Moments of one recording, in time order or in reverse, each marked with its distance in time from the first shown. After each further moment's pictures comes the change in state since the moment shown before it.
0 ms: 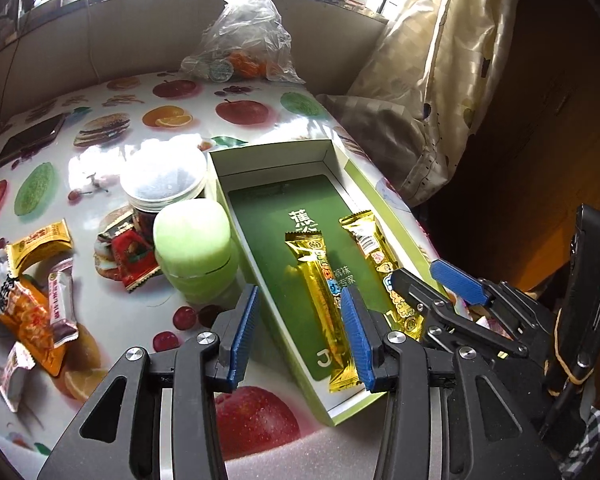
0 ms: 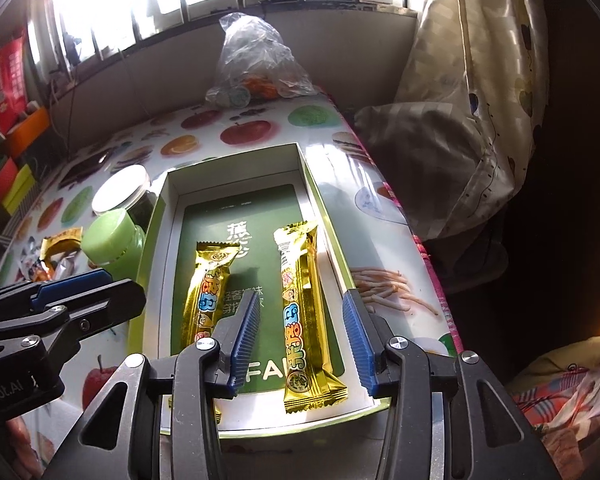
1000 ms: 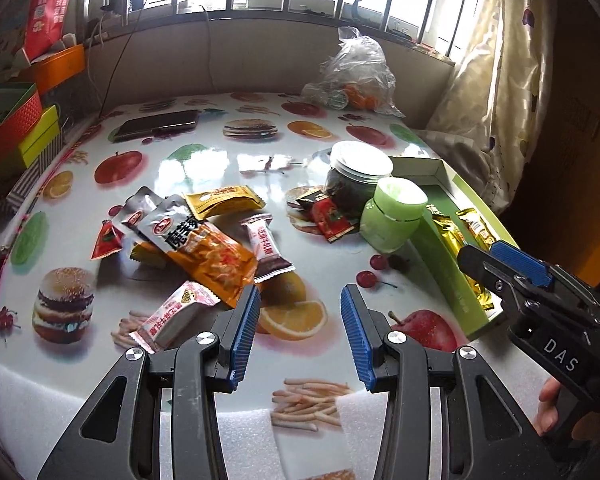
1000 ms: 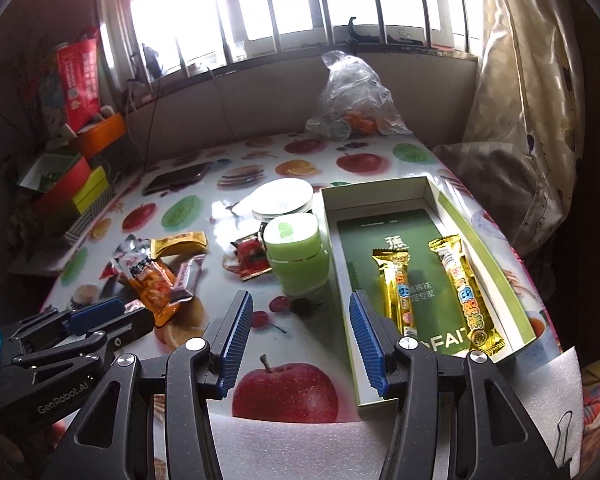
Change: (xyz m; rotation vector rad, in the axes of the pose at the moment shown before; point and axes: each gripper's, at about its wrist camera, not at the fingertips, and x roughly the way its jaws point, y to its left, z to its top) left arm -0.081 0.116 -0.071 -0.067 -0.138 0.204; right arm -0.046 0.127 -0.028 -0.063 -0.122 0.167
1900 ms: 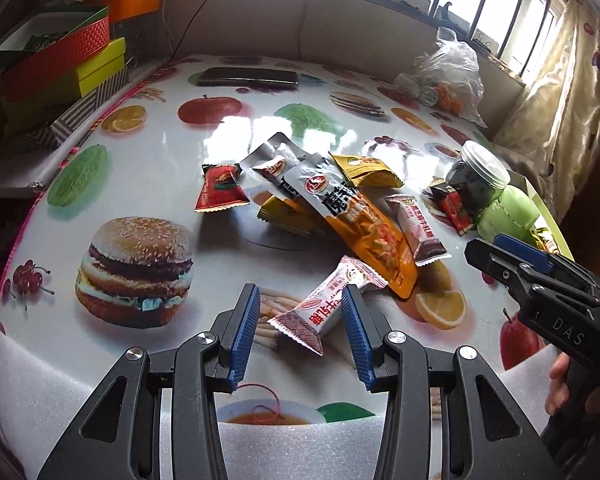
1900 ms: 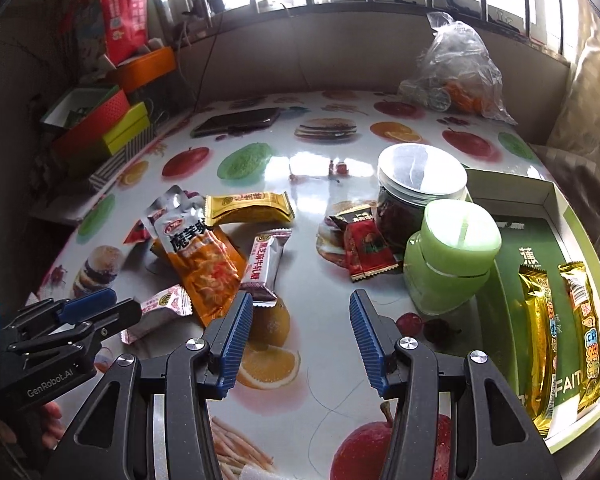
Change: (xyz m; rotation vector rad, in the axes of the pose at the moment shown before) left arm 0.022 0.106 -0.020 -0.166 0.060 0.091; right arm 0.089 0.081 0.008 -0.154 0.156 0.135
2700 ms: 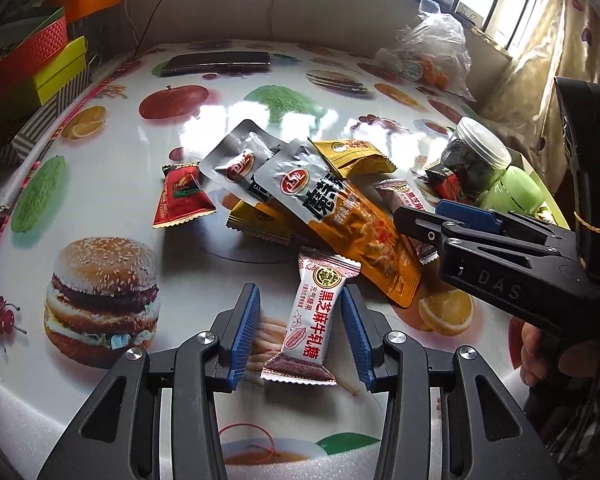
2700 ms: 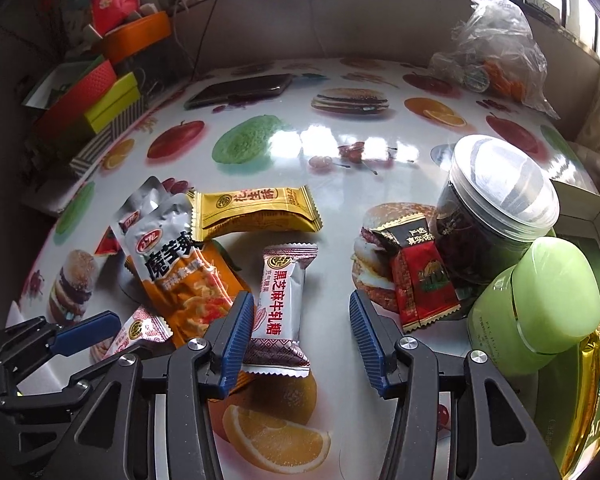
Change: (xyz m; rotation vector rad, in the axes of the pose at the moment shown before) left arm 0.028 -0.007 0.015 0.089 0.074 -0.048; right arm 0.063 0.011 0.026 -0.015 0.107 0.002
